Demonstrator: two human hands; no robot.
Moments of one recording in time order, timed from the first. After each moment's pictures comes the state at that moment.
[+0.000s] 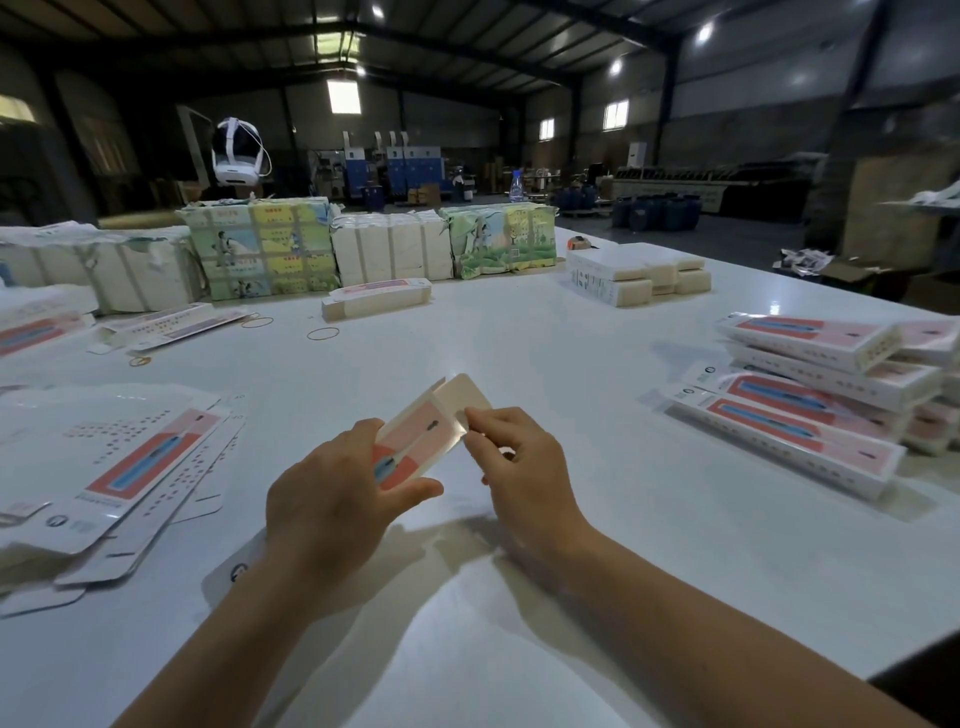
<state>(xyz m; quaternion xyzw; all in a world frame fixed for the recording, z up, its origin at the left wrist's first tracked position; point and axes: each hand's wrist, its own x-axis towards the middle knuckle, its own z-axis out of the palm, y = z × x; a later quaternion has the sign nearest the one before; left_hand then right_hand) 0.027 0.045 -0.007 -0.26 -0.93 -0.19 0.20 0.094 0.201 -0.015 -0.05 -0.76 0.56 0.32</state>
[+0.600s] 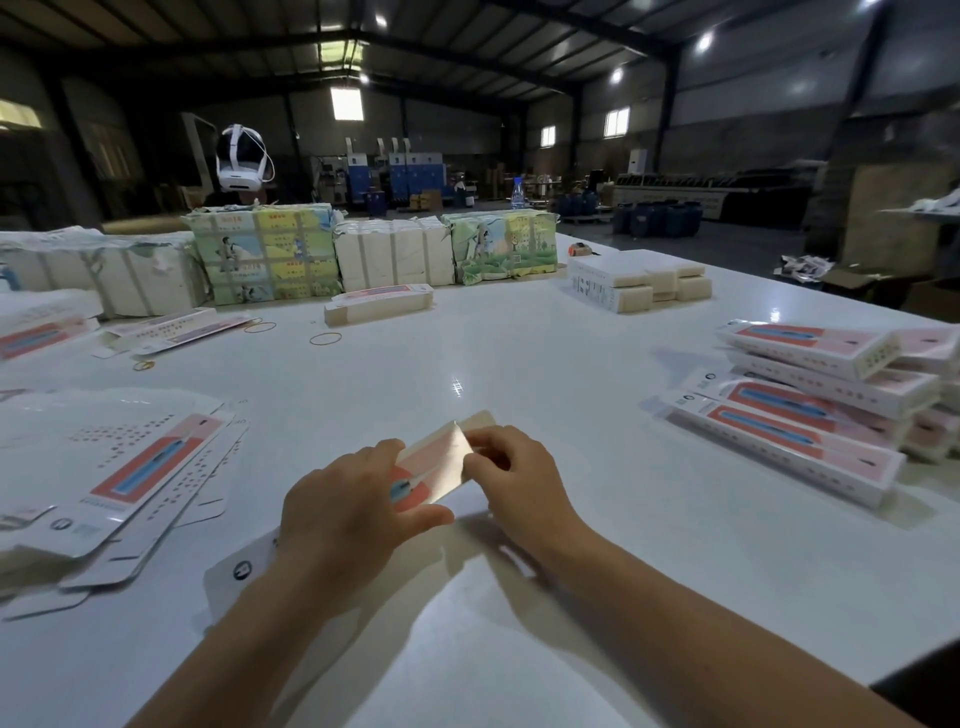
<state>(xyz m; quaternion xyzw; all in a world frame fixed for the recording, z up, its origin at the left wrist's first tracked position) 0.030 0.048 -0.012 -0.29 -0.93 -0.12 0.19 0.093 0.204 -0.013 -0.08 -0.80 0.54 0.24</state>
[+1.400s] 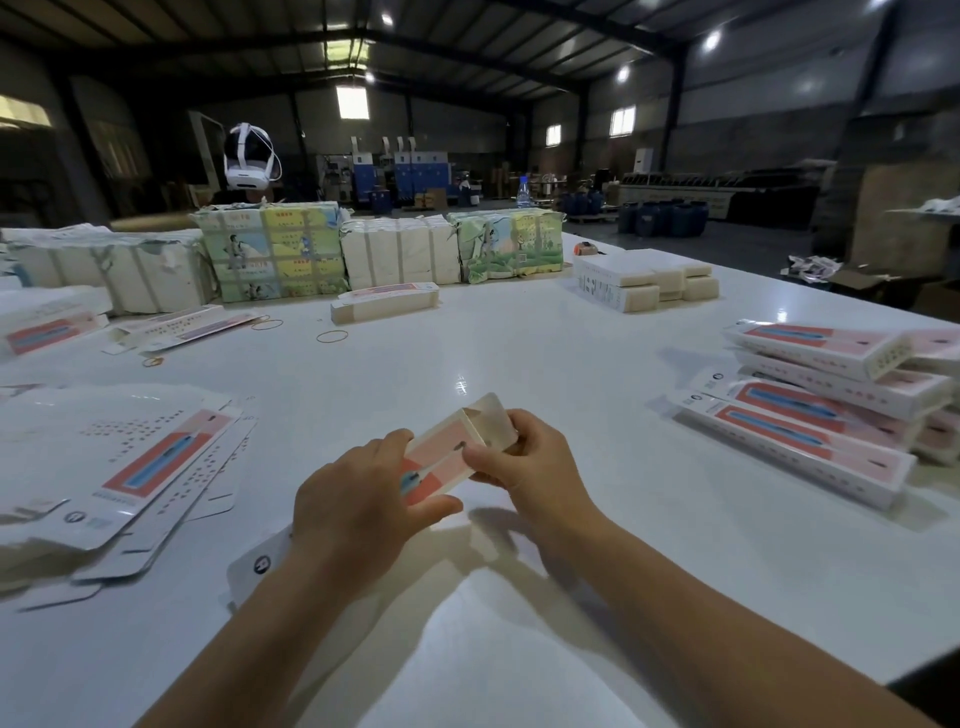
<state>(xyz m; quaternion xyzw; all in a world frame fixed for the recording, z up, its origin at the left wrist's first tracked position) 0.033 0.050 -0.009 -0.29 -0.92 -0.14 0.20 0.090 0.213 -0.016 -0.07 -0.69 0.68 0.22</state>
